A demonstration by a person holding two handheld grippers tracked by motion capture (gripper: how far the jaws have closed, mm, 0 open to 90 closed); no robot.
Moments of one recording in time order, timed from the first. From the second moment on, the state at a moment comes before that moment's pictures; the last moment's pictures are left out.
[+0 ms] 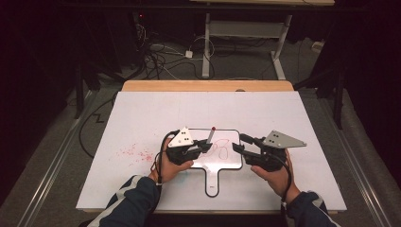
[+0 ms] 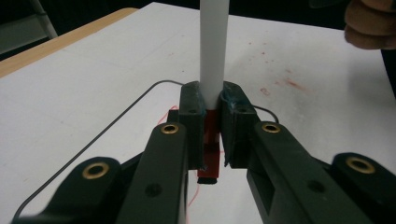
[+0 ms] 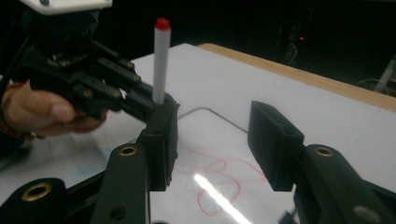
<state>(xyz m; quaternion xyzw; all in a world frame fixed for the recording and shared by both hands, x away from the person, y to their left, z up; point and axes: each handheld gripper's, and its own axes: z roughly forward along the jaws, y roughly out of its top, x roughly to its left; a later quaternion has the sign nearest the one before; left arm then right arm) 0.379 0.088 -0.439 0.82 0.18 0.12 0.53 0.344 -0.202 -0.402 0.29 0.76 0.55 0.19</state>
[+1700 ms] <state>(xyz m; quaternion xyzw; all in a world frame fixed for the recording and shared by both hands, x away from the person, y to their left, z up) 0.328 0.153 -0.439 0.84 0.24 0.25 0.43 0.377 -0.166 -0.410 0.25 0.79 0.53 0.18</state>
